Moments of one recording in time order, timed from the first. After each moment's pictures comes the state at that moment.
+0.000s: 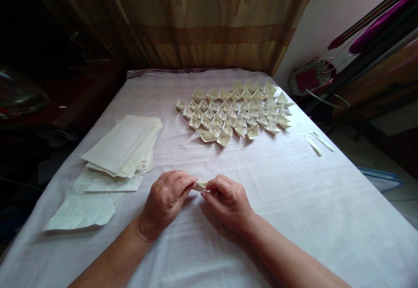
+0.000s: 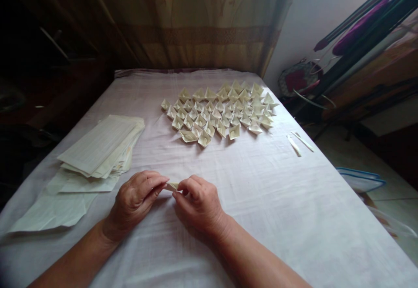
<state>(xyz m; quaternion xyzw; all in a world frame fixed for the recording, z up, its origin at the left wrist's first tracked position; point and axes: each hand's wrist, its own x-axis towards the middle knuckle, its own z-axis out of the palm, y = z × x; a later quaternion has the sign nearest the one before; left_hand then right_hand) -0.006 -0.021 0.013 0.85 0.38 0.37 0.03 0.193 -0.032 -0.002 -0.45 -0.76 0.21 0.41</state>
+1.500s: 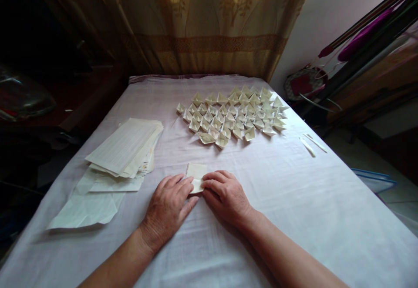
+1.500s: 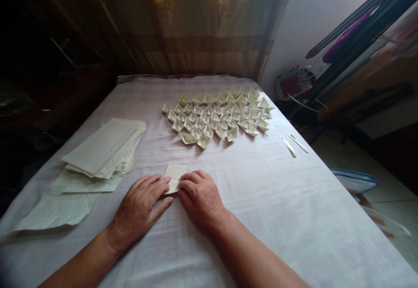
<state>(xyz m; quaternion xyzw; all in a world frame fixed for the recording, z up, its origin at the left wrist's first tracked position) -0.005 -0.039 -0.002 0.86 0.44 0.24 0.00 0.199 -0.023 -0.009 -0.43 -0.83 0.16 0.31</state>
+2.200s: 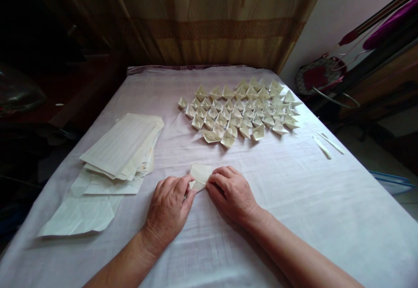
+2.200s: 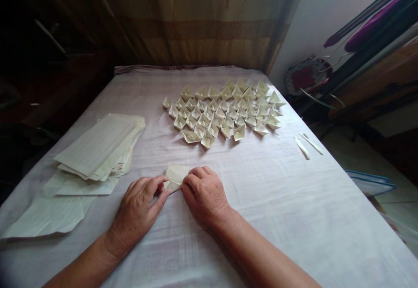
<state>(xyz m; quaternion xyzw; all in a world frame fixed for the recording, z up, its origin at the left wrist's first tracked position) 0.002 -0.033 -0.001 0.82 0.52 0.26 0.01 0.199 -0.005 -0.007 -0.47 -0.82 0.15 0.28</state>
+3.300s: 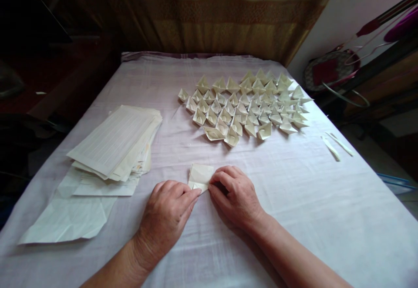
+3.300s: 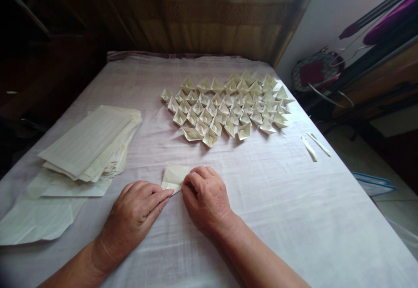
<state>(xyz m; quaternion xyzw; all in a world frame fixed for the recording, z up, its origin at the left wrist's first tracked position) -0.005 -0.033 0.004 0.85 0.46 0.25 0.07 0.197 -0.005 -0.007 -0.50 -0.79 0.18 0.31</state>
